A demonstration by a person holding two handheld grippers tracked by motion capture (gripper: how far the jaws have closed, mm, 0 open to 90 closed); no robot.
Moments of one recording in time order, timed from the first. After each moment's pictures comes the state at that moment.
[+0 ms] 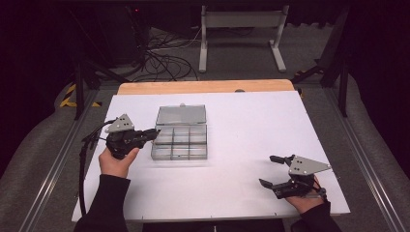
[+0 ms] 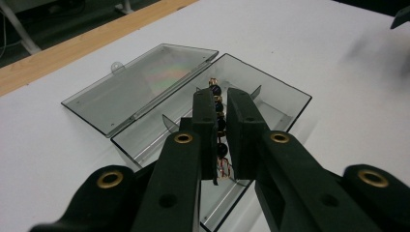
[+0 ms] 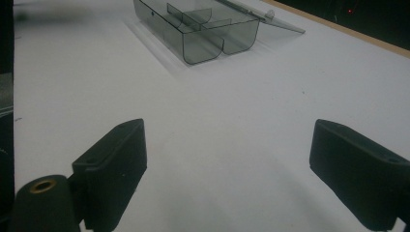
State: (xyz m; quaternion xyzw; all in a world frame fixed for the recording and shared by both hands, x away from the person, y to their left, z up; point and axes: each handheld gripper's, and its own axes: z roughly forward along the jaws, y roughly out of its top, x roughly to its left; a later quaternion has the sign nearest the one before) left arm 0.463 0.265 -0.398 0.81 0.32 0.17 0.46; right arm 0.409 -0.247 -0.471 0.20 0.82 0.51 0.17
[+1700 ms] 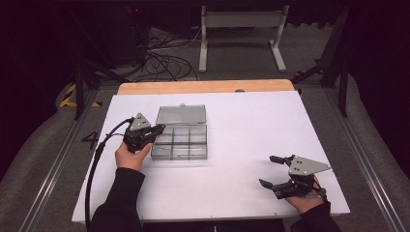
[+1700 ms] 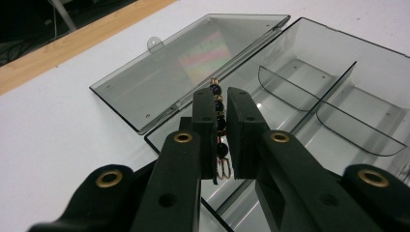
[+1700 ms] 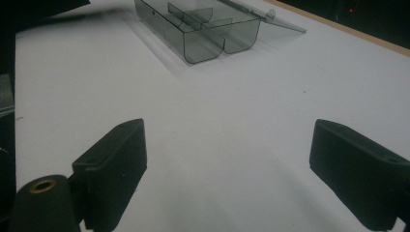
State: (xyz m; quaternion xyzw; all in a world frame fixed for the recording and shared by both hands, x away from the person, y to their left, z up) left arm 0.507 0.250 -0.447 0.81 0.35 0.23 0.41; right arm 0.409 -0.248 -0.472 0.20 0.82 0.51 0.17
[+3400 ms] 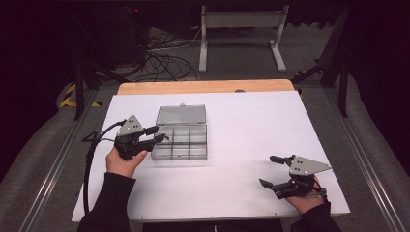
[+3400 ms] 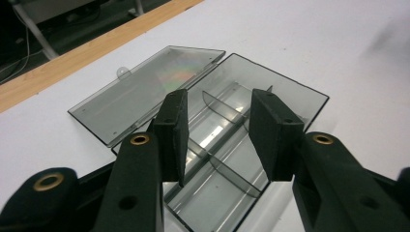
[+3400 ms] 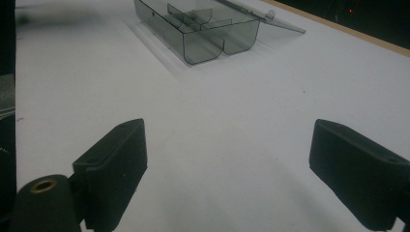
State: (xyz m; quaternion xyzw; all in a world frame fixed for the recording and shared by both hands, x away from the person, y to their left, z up) left arm 0.459 0.248 -0.402 0.82 0.31 0.20 0.45; right arm 0.409 -0.248 -0.472 0.20 0.82 0.51 0.17
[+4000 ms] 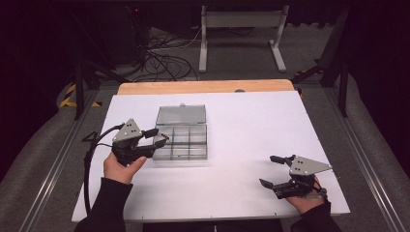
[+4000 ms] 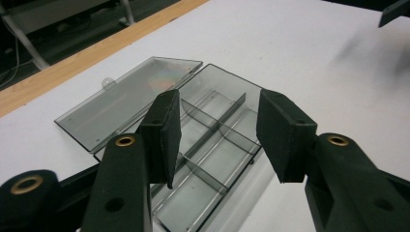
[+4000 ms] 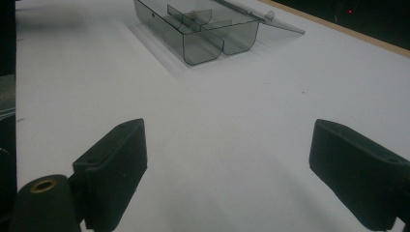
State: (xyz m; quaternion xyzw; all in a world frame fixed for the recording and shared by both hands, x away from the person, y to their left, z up) left arm 0.439 0.245 -0.391 0.81 0.29 0.20 0.46; right arm 0.409 -0.249 -0.472 0.20 0.82 0.51 0.17
